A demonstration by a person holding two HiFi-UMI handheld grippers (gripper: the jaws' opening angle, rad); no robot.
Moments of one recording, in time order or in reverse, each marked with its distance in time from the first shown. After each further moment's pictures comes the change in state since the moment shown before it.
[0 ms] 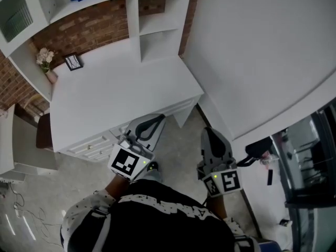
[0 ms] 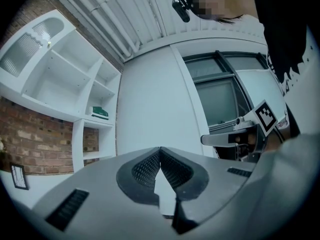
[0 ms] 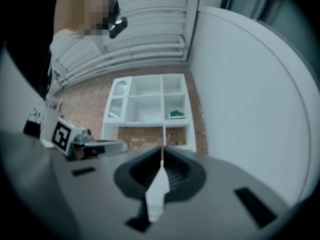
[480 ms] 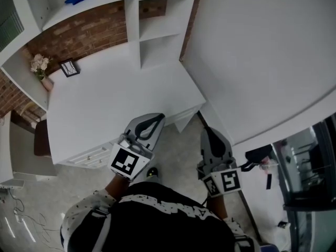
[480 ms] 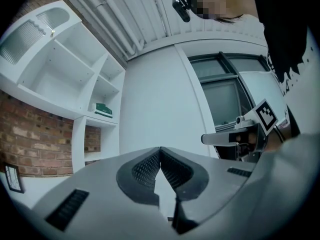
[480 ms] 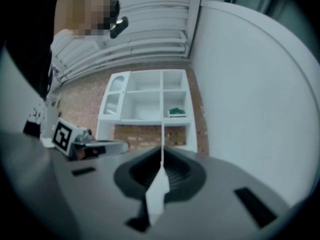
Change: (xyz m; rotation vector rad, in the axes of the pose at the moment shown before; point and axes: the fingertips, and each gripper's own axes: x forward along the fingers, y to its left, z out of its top) left arm 0.031 0.059 -0.007 -0.014 -0.006 -0.008; right arm 0.063 -0.009 -0.004 -0.030 0.022 0.001
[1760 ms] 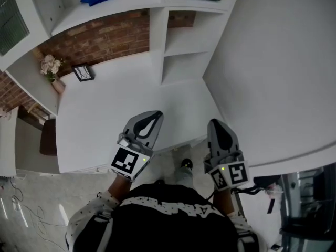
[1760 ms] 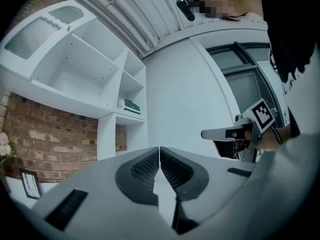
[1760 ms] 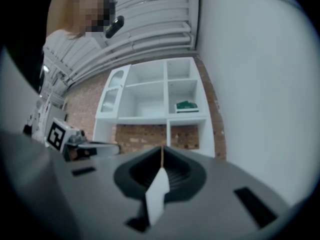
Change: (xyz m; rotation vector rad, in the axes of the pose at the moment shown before) left arm 0.024 0.153 -0.017 0.006 0.034 0.197; right arm 0.172 -0.011 -0.001 0.029 -0.023 0.128
